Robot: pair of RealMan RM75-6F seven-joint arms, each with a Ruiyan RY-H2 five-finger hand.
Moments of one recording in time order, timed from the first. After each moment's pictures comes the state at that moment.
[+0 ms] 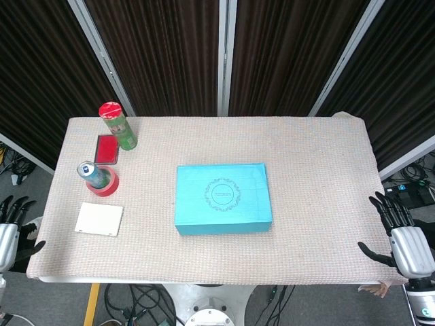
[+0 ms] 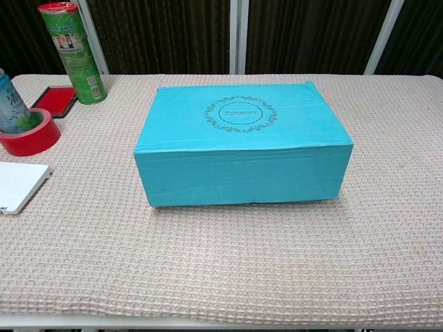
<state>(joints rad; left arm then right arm) -0.04 -1.13 -0.04 -1.54 1.47 1.52 0.03 0.09 -1.04 0.02 -1.62 -1.64 1.54 0.23</state>
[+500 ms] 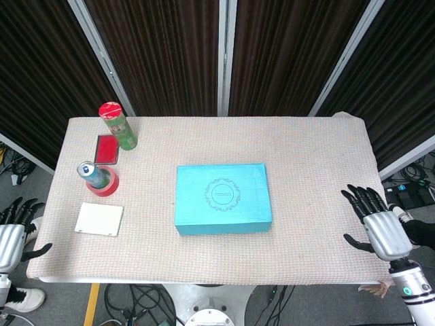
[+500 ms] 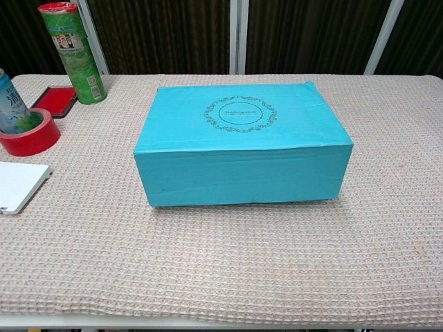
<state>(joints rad) -0.05 -1.11 -0.03 -1.58 1.49 1.49 0.00 0.24 -1.04 0.05 -1.60 -1.65 1.32 0.10</state>
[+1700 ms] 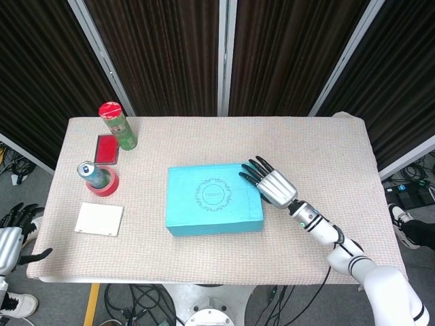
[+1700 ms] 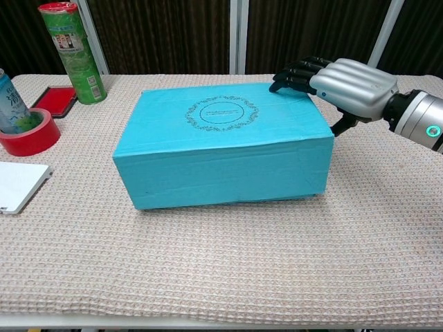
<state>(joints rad) -0.06 -1.07 -0.01 -1.60 1.47 1.42 -0.12 0.77 -1.82 0.01 -0.54 -1.79 1.24 0.30</state>
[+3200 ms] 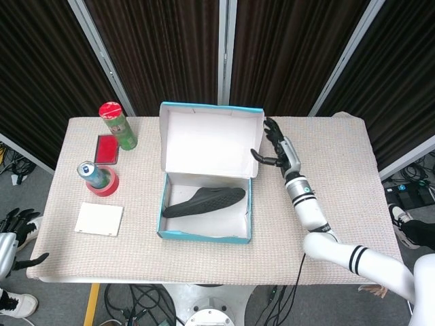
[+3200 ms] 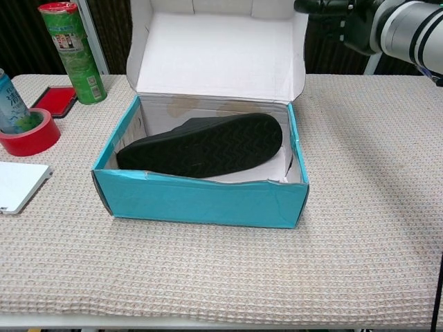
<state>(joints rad) -0.03 -1.09 0.01 -1.52 1.49 1.45 -0.22 0.84 -1.53 0.42 -1.37 -0.81 0.90 0.78</state>
